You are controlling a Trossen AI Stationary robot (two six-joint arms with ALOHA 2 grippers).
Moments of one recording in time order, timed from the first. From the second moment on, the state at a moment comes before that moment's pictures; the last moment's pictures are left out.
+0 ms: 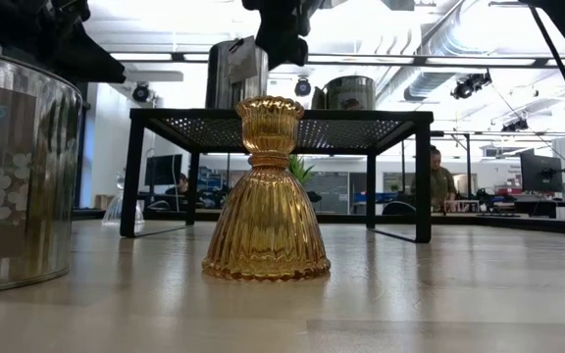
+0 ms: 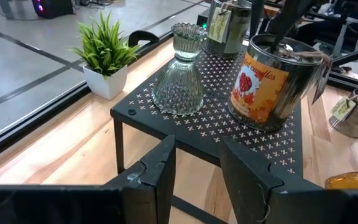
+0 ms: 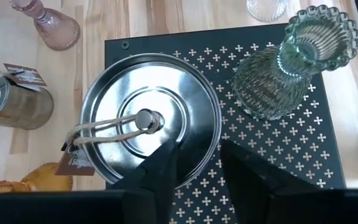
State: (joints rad) left arm 0.13 0.24 0.48 -0.53 -0.23 -0.23; right arm -0.13 2.05 2.14 -1.11 -0.06 -0.01
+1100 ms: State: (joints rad) left arm 0.13 0.24 0.48 -0.53 -0.22 -0.24; right arm -0.14 2.01 2.14 -1.16 -0.05 -0.03
